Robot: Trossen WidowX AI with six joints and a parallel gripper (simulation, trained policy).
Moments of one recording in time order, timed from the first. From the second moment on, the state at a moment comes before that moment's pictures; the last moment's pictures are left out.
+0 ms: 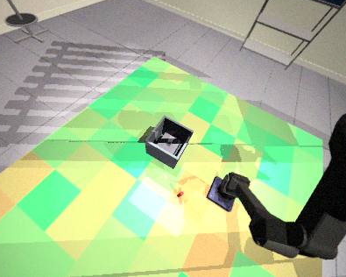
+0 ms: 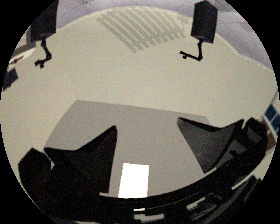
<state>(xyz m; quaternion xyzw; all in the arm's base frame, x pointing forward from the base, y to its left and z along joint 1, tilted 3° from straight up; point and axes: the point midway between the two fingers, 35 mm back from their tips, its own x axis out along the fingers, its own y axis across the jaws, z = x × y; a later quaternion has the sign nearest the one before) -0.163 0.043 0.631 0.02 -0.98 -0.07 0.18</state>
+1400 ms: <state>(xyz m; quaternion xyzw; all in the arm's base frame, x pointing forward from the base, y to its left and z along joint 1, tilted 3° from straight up) -0.024 -0.146 0.667 0.34 -0.83 -0.16 0.41</state>
